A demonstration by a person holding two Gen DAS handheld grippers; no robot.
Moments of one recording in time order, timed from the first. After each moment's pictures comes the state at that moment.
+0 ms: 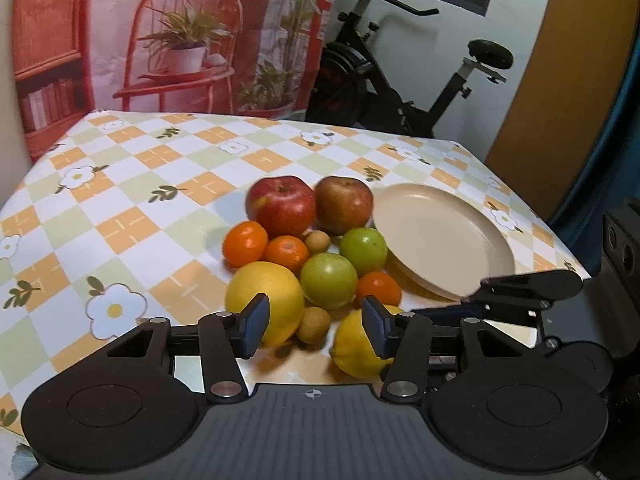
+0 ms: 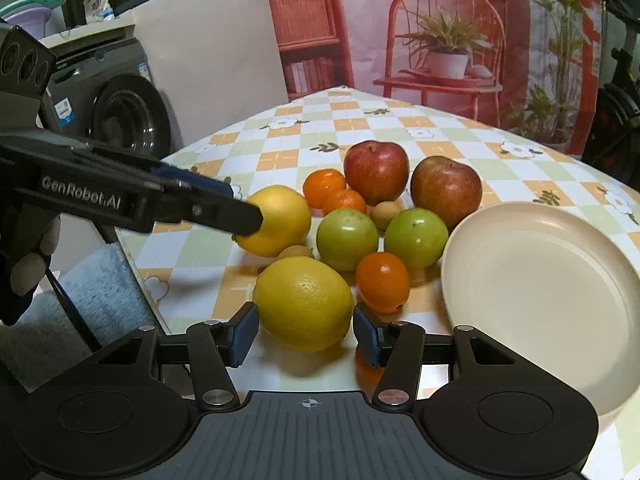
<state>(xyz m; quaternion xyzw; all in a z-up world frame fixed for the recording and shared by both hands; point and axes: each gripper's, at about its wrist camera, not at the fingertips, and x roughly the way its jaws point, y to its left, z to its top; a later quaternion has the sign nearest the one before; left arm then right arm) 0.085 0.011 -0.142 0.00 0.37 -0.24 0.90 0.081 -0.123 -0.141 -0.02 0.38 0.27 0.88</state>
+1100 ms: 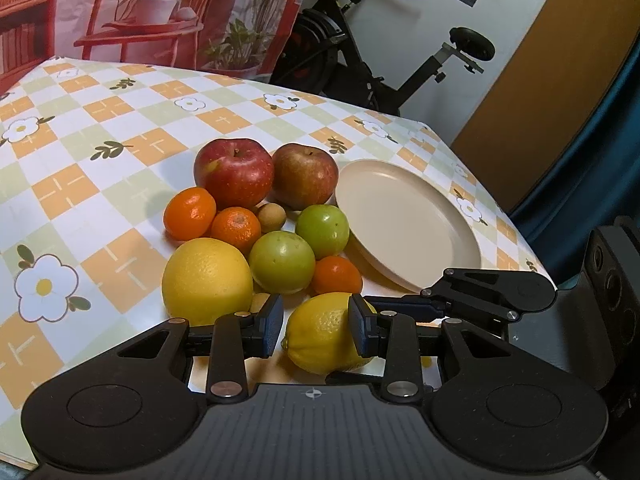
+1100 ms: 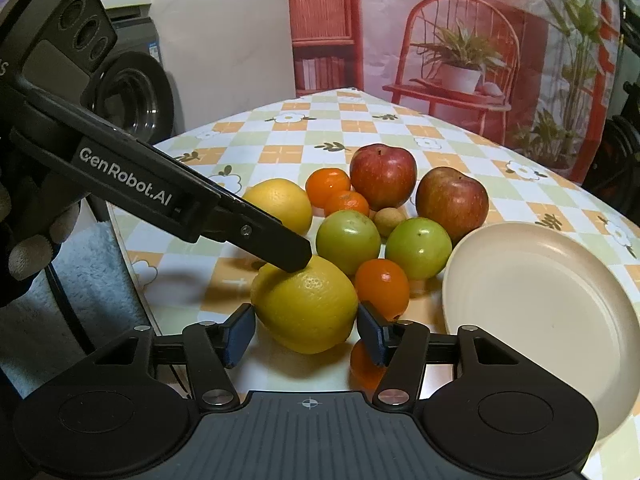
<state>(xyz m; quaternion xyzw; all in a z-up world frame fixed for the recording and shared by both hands) 0.110 0.000 -0.161 -0.06 0.42 -0.30 0.85 0.083 -0.113 -0.146 -0.07 0.37 0.28 0.88</state>
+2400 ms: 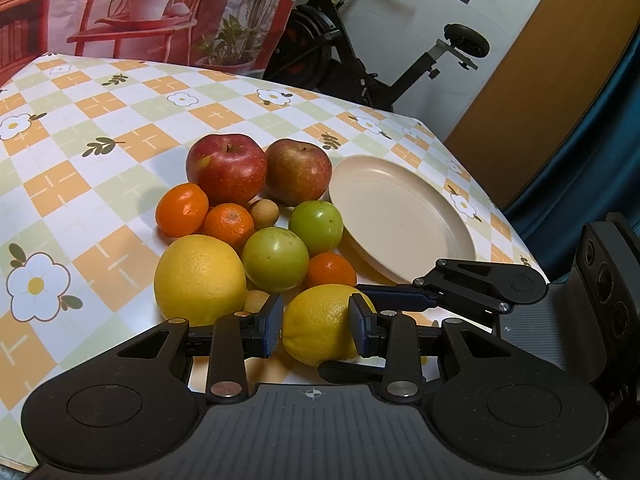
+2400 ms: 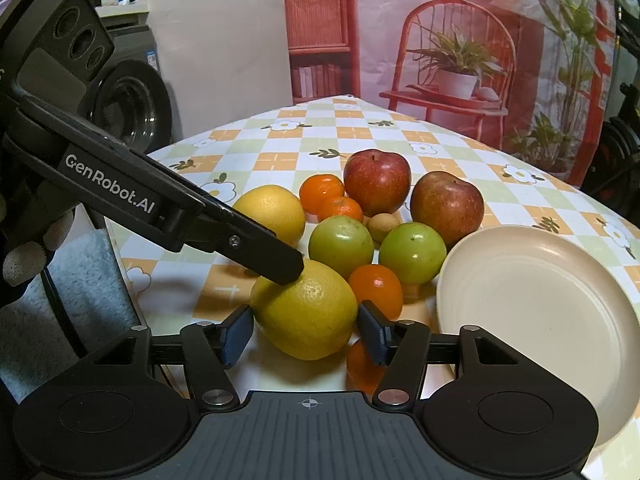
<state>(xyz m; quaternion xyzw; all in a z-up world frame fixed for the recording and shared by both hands) 0.112 0.001 -0.163 -0.06 0.42 -0.31 0.85 0.083 -0.113 -0.147 -0.06 0.36 0.27 0.89</state>
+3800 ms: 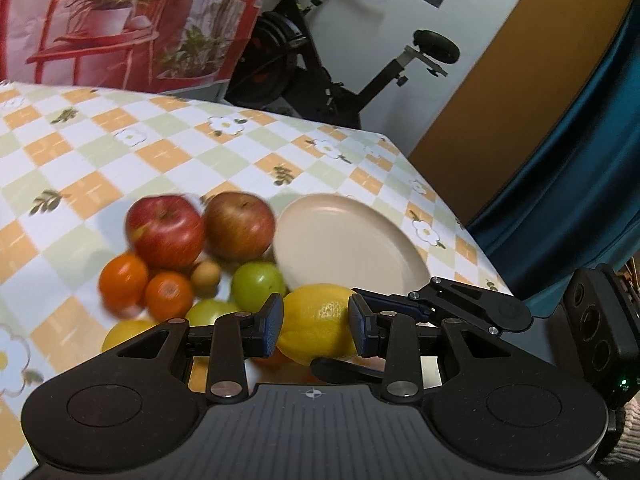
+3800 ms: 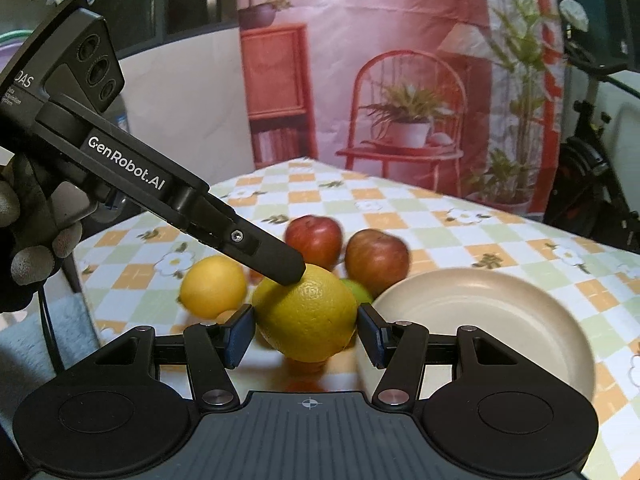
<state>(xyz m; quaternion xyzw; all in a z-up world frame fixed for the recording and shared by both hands) 0.143 -0.041 -0.134 -0.06 0.41 -0.36 0.84 0.081 -0.161 -0.127 -0.01 0.27 0.22 0.93</state>
